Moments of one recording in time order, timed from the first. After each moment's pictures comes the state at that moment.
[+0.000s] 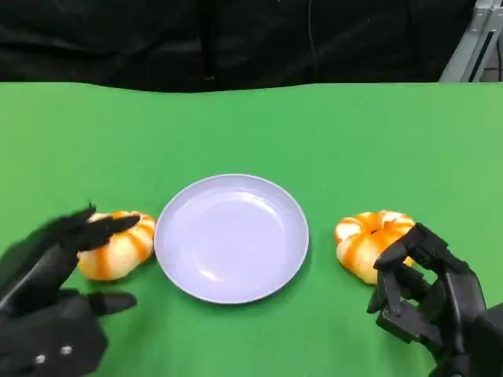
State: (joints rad) left arm -0.04 0.43 0.01 0.19 0.52 -0.39 -0.09; right arm 0.09 0.13 0.02 0.17 0.06 -0.34 0.05
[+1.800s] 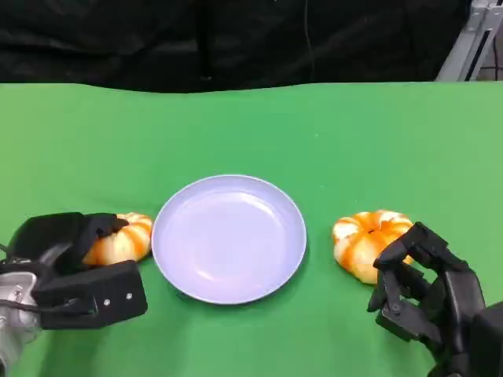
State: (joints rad) left arm -0.55 0.41 -0.42 1.06 0.67 -0.35 0.33; right arm 0.08 0.13 0.02 0.17 0.05 -0.34 0.04
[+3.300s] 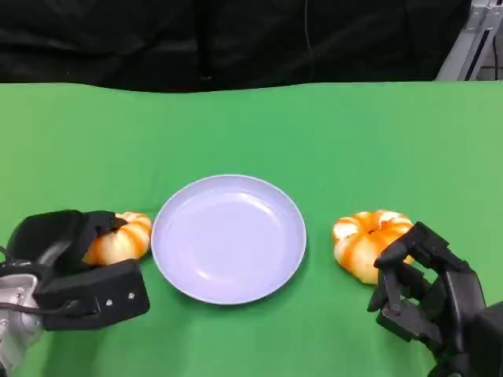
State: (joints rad) left arm -0.53 0.41 -0.42 1.02 0.66 -0.32 0.35; right arm 0.08 0.13 0.02 0.17 0.05 -0.34 0.04
